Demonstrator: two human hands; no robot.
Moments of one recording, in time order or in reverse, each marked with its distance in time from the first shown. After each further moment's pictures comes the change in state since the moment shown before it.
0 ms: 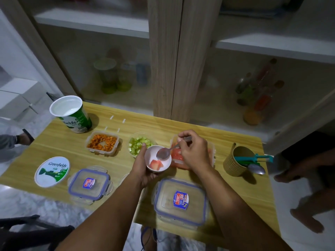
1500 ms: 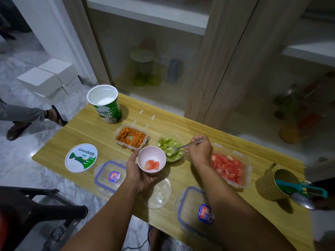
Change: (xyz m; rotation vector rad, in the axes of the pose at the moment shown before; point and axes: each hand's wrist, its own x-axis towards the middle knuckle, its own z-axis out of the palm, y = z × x) left_hand -0.035 0.054 -0.071 -0.378 0.116 -0.007; right_hand 0.050 0.030 0.123 0.019 0.053 0.383
